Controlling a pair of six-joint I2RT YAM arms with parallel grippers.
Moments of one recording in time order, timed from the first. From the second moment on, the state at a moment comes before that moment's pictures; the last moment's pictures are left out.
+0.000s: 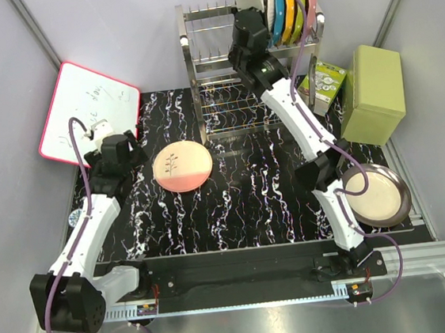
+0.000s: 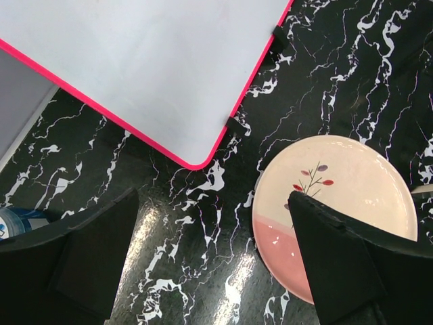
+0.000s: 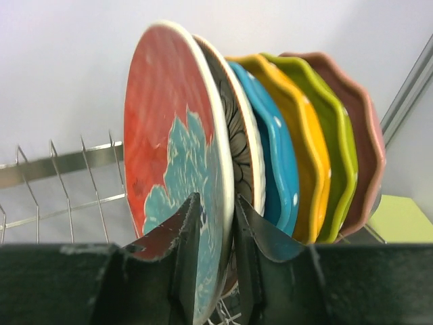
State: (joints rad) left arm -0.16 1.09 0.87 -0.34 -0.50 -0.40; right arm 0.58 2.32 2.75 -0.17 0.93 -0.30
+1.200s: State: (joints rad) left arm -0.14 1.98 1.46 -0.56 0.00 0.09; right arm 0.70 1.24 1.37 -0.60 0.42 0.06
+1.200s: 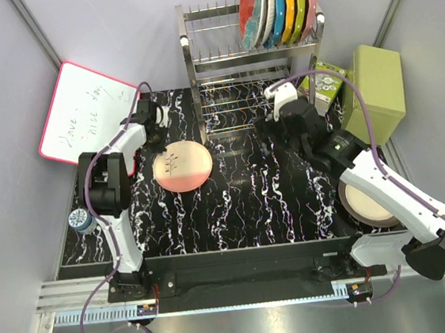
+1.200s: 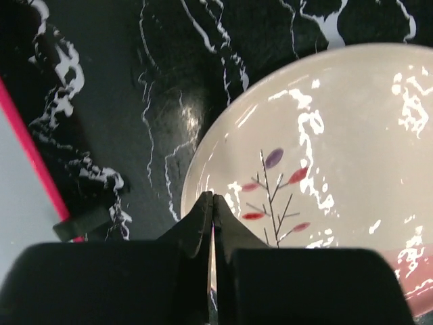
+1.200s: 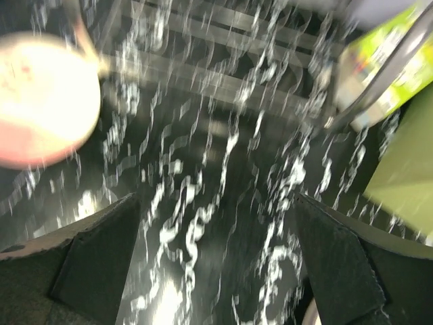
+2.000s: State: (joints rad) left arm -0.19 2.21 1.75 -0.59 0.01 0.10; right arm 0.70 1.14 1.18 -0.62 0.30 0.16
